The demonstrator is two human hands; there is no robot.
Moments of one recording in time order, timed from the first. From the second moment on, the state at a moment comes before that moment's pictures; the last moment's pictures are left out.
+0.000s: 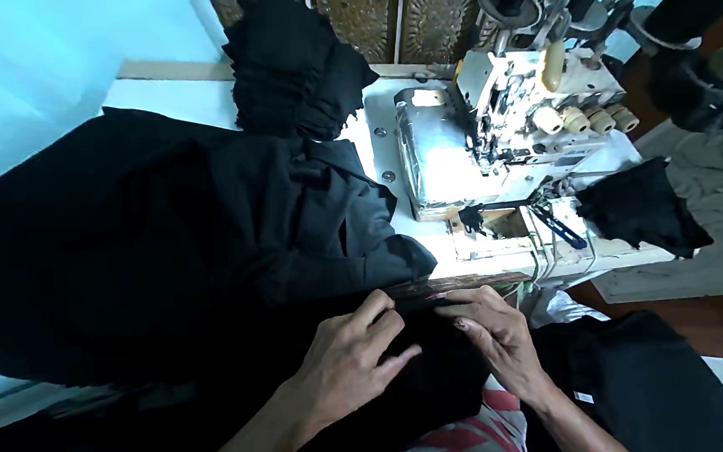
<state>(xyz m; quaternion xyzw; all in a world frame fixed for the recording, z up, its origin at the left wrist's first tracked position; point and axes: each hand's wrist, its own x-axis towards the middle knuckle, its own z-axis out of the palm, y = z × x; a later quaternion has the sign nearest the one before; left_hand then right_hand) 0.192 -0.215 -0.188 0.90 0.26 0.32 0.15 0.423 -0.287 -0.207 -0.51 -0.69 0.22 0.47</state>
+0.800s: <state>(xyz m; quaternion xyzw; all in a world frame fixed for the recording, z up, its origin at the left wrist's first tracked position) 0.189 -0.211 -0.208 0.74 0.34 0.45 0.36 0.395 -0.279 -0.226 -0.46 -0.58 0.25 0.62</state>
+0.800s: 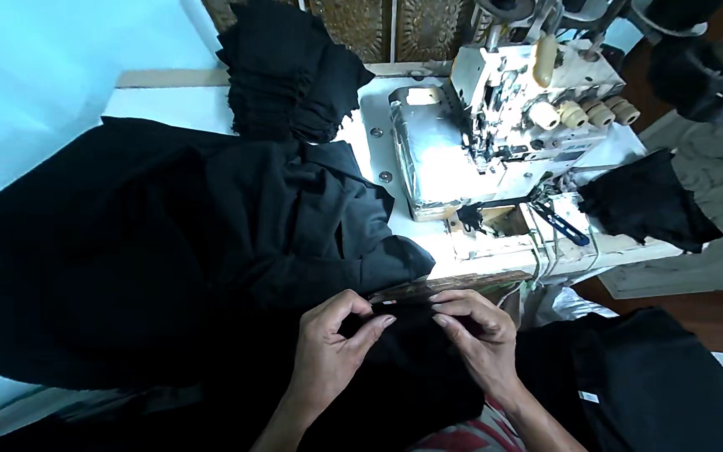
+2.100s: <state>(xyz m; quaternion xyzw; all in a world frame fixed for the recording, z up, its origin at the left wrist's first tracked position) 0.157 -0.119 -0.168 0.90 0.34 0.10 0.27 0.390 -0.151 -0.203 -0.46 -0.77 0.38 0.24</state>
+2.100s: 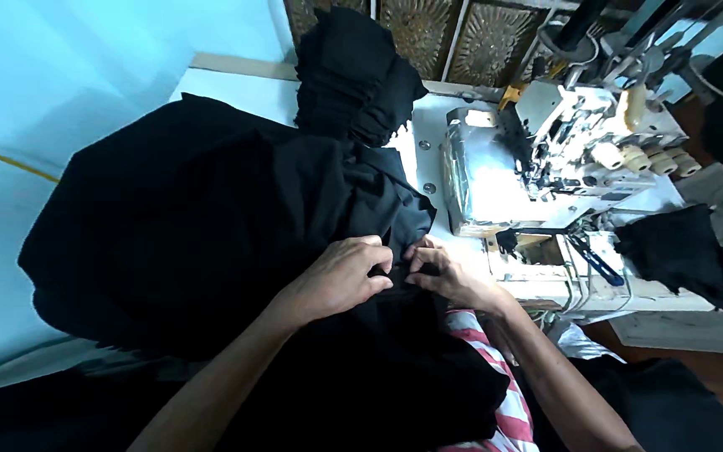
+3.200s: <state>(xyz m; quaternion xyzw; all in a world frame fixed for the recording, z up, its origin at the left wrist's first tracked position) 0.212 -0.158 -0.137 0.79 0.29 0.52 0.12 0.383 -0.249 -0.181 -0.48 -0.65 -0.01 0.59</state>
